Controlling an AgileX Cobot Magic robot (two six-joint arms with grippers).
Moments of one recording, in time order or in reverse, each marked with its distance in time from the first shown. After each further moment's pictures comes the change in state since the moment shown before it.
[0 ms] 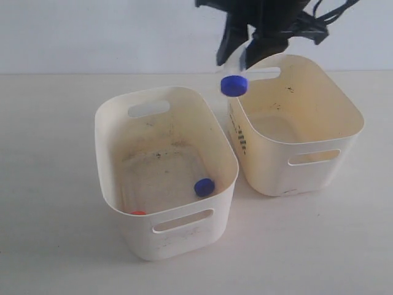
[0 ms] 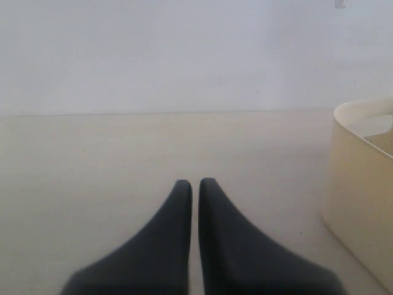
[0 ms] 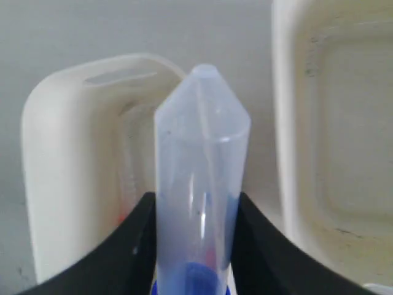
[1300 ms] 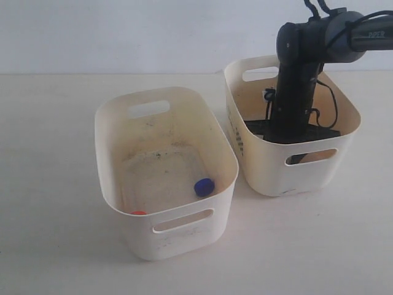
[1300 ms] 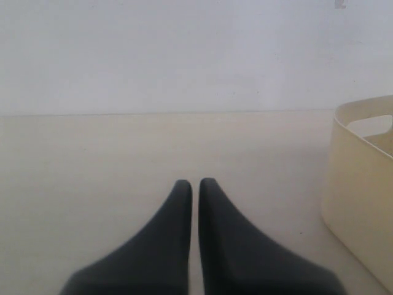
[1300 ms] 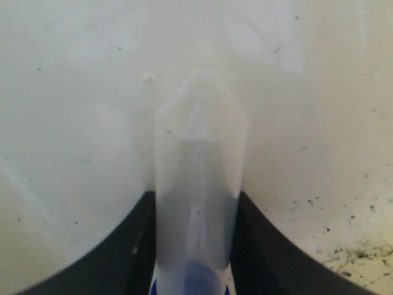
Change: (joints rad) left arm 0.000 0.000 0.000 0.000 0.000 0.000; right arm -0.135 0.512 -0.002 -0.198 0.117 0.242
